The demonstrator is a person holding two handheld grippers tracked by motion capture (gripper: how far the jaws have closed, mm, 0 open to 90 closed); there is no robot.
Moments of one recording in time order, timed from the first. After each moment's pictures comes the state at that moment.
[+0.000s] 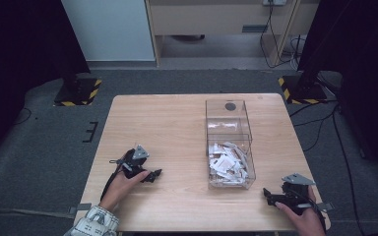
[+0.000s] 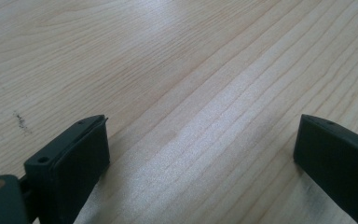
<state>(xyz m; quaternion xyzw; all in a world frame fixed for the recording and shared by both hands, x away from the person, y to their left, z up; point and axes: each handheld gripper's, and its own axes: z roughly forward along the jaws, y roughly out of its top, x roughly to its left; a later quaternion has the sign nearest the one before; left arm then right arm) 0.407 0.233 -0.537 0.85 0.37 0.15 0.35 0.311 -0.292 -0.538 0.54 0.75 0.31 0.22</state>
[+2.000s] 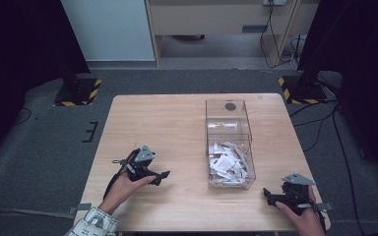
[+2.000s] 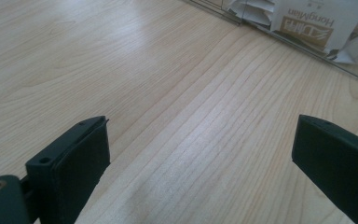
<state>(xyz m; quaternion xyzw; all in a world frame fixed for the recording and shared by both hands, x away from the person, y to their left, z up) 0.386 0.206 -0.498 0.85 0.31 0.14 0.41 0.312 -0.292 -0.539 0.54 0.75 0.31 0.22</state>
